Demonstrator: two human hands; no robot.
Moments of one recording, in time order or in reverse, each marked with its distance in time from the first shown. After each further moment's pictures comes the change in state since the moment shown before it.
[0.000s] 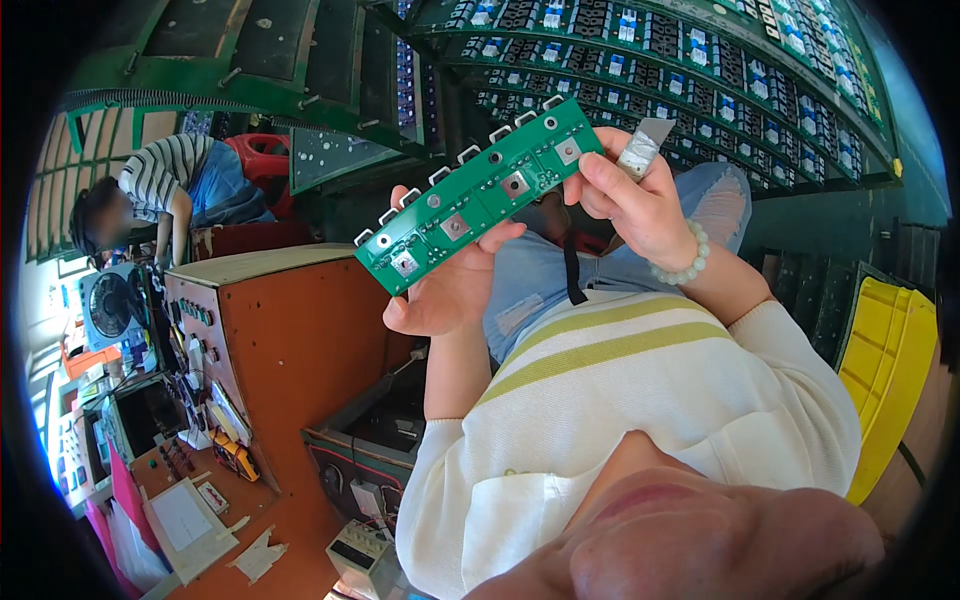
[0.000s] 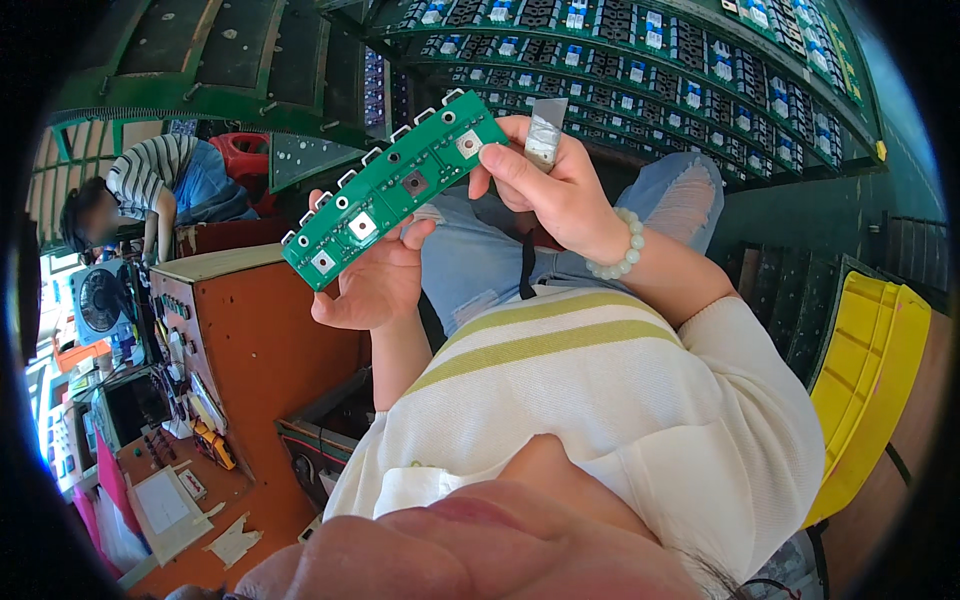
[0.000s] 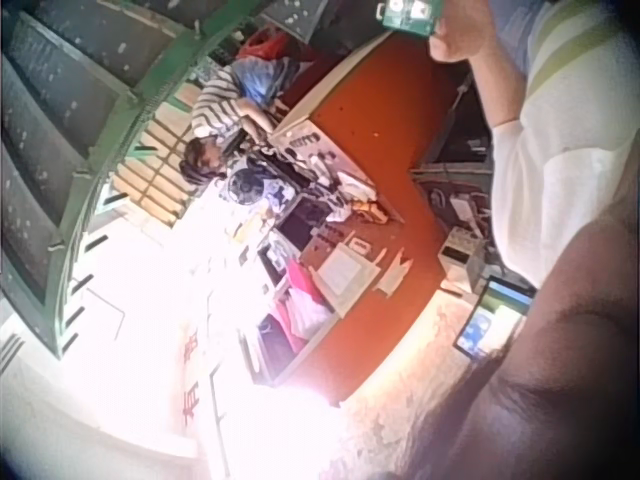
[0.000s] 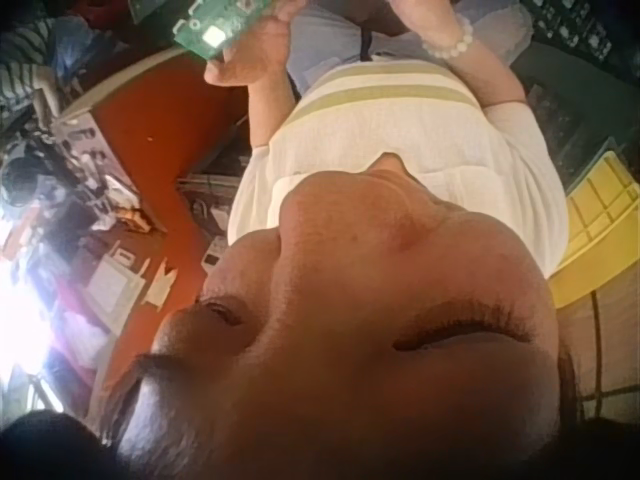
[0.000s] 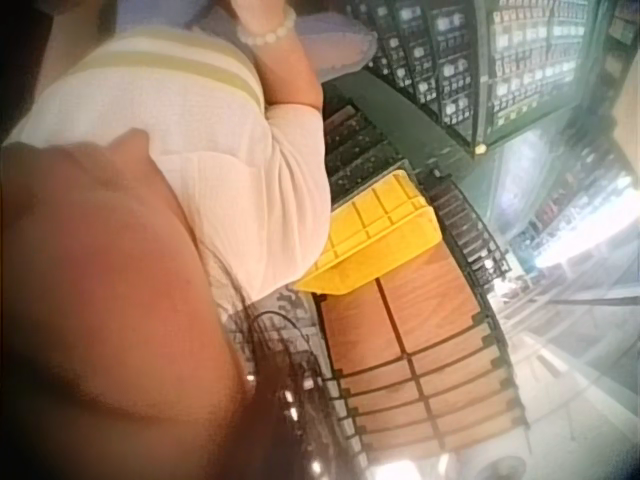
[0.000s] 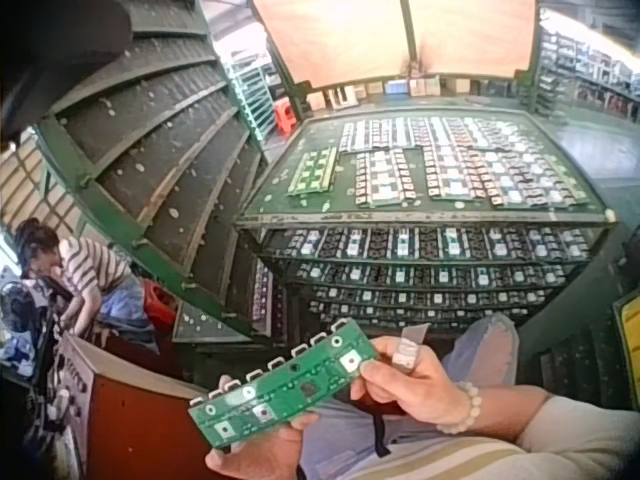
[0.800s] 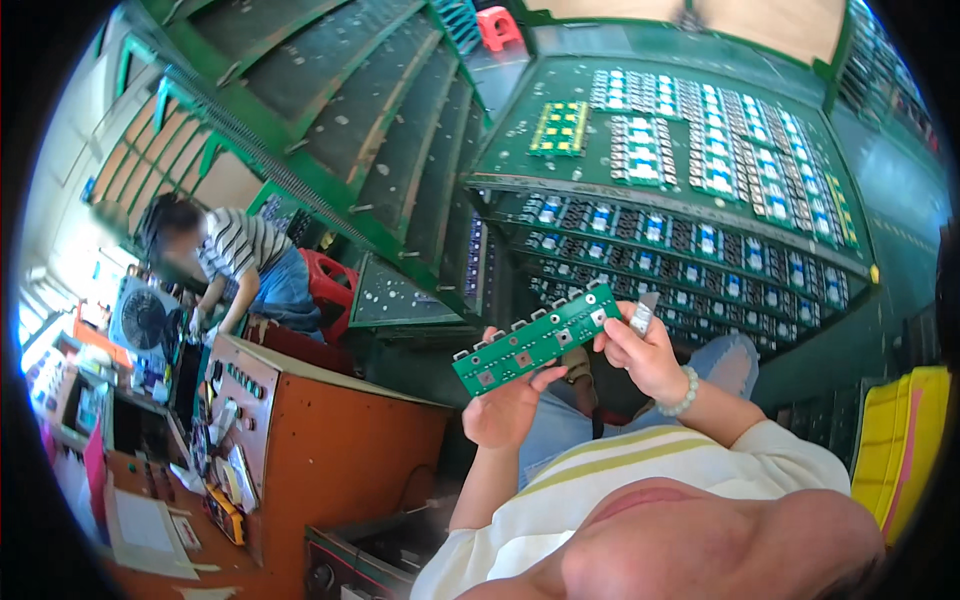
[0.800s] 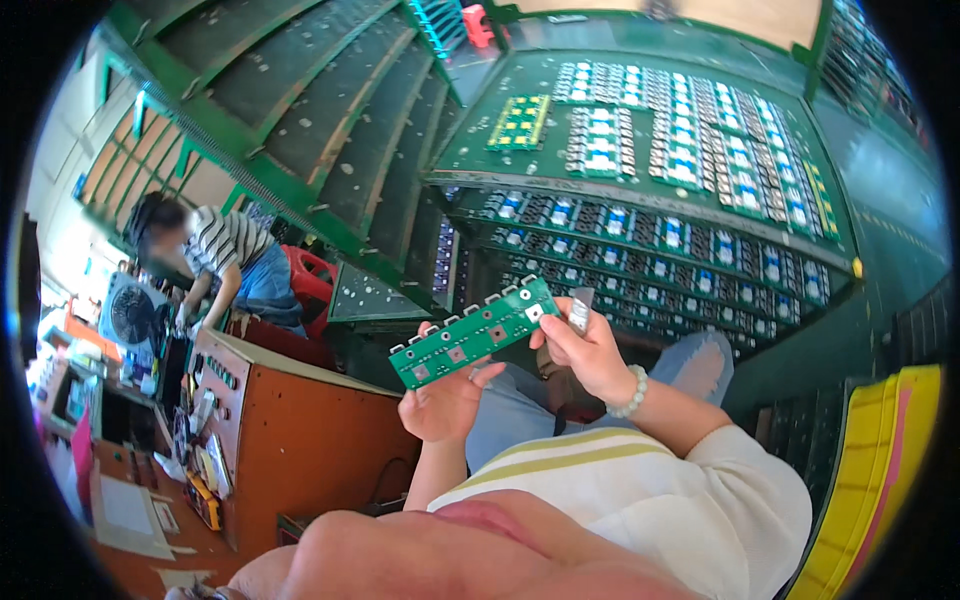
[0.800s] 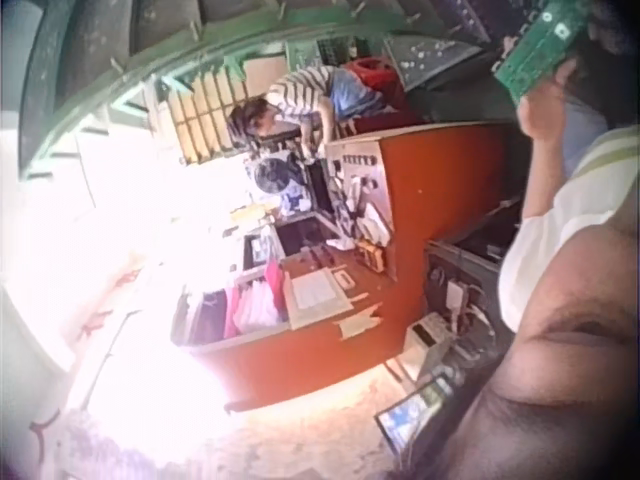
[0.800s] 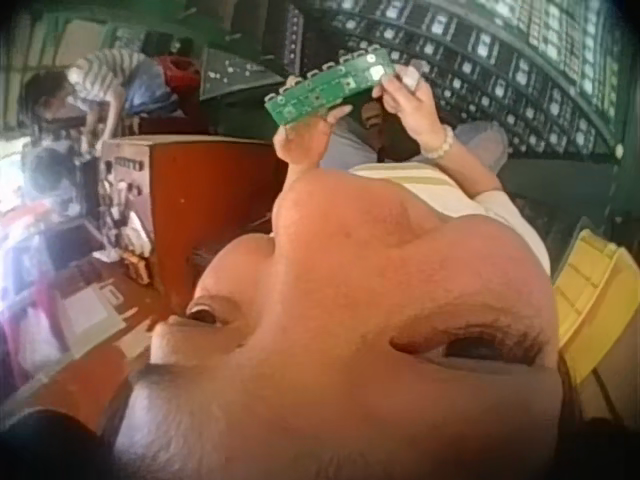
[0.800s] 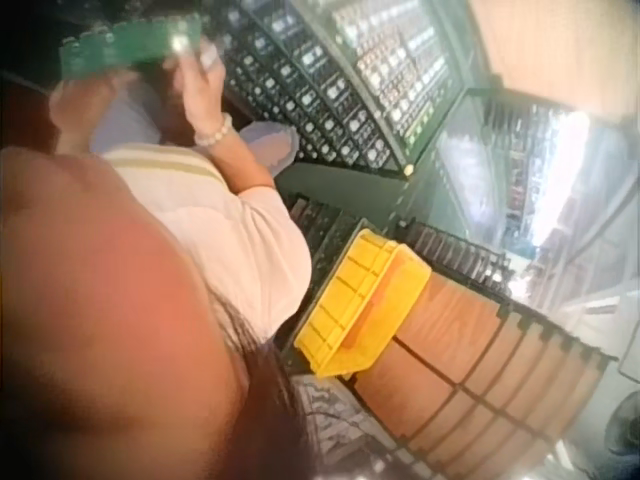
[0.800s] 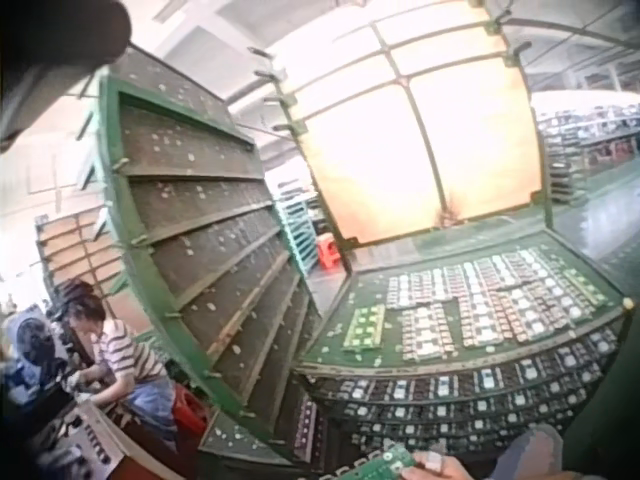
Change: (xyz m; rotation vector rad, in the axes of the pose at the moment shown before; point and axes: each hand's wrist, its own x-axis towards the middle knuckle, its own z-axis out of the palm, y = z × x) left_hand 0.009 0.009 0.008 -0.022 0.116 -0.048; right_hand 0.016 -0.002 0.007 -0.016 0.028 0.017
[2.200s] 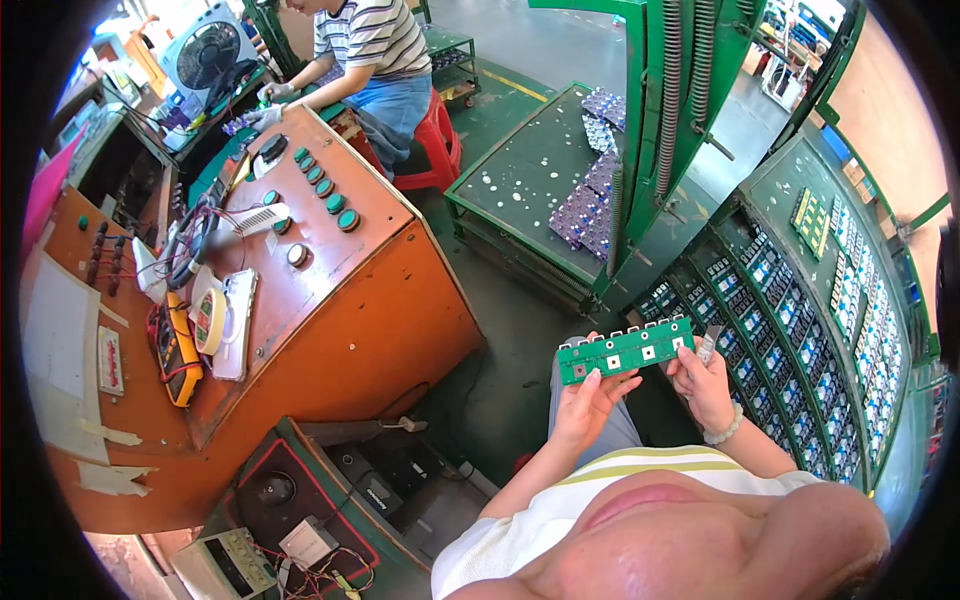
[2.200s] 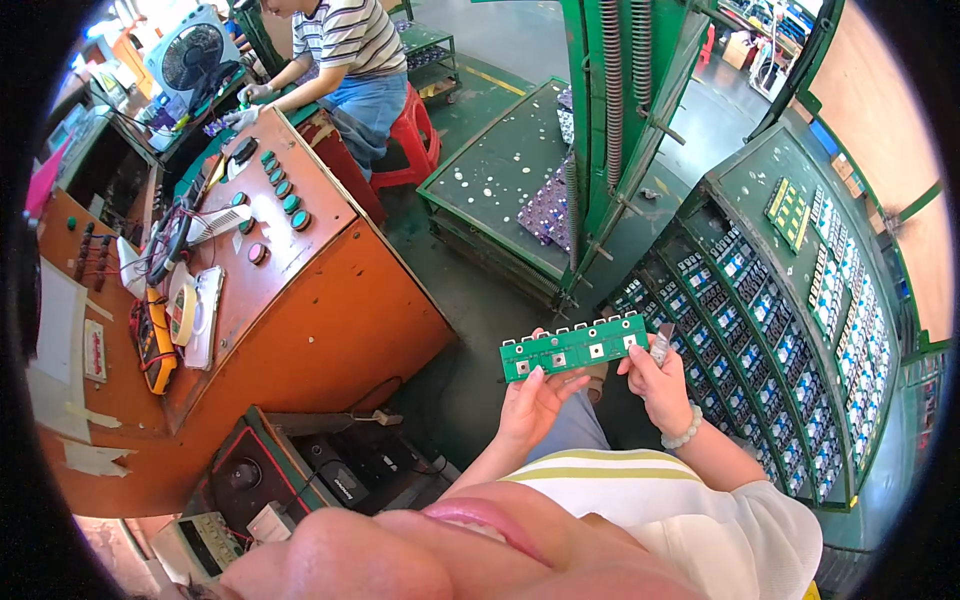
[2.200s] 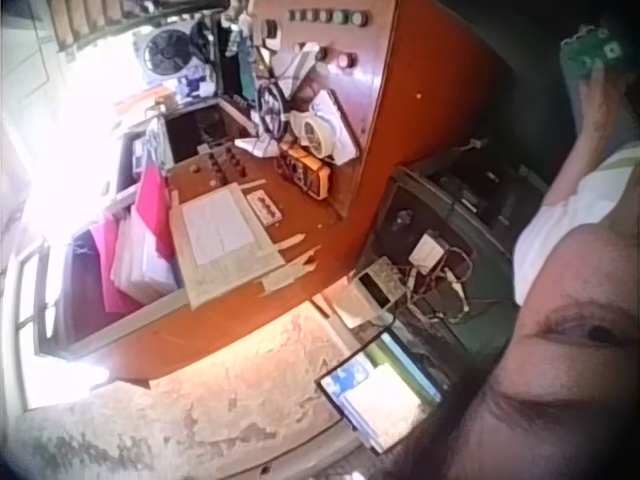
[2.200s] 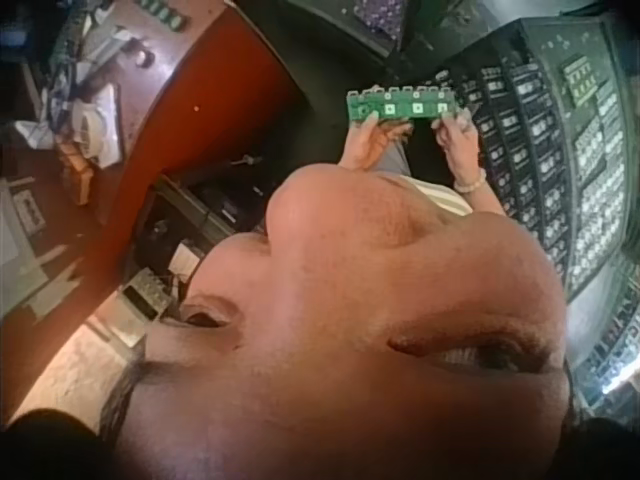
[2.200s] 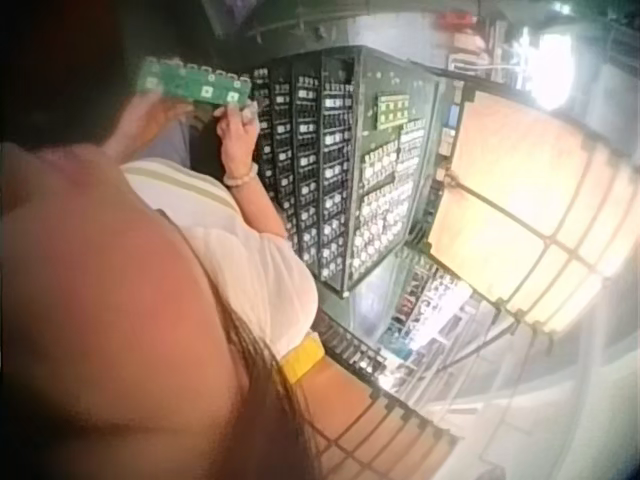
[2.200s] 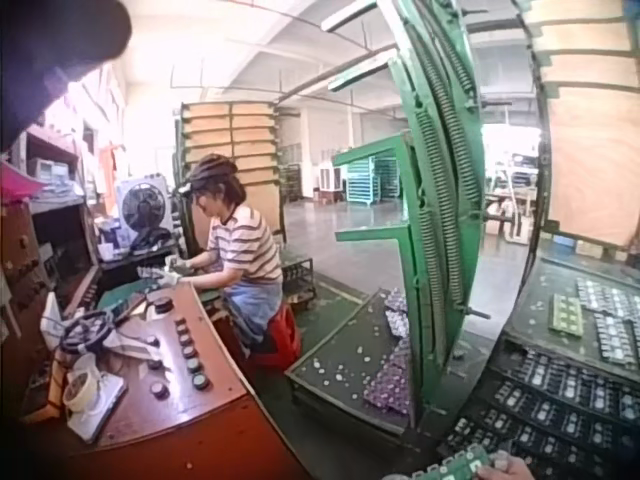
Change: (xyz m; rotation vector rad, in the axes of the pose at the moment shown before) left_hand -0.077 0.070 -0.140 -0.192 0.448 0.266; right_hand 0.100 0.136 0.110 -0.339 -0.073 0.443
